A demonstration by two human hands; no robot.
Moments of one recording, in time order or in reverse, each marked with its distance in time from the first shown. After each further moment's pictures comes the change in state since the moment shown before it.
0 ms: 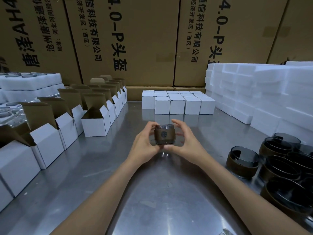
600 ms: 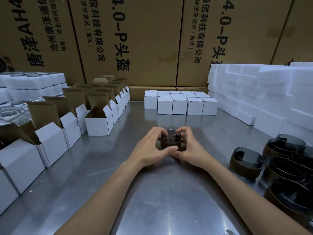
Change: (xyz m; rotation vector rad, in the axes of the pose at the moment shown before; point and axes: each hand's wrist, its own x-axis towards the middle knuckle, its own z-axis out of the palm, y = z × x) left_hand -0.005 0.002 -0.003 0.206 -0.192 0.044; right_hand -0.001 0.015 0.002 0.055 -0.095 0.098
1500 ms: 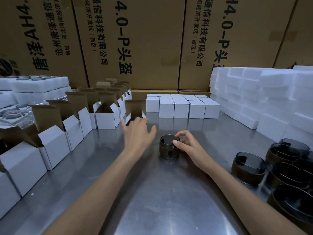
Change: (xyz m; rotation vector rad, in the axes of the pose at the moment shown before) left_hand 0.034 -0.003 -0.026 0.482 0.326 -0.300; right_hand 0.000 -0.007 -0.003 0.259 -0.013 0.068
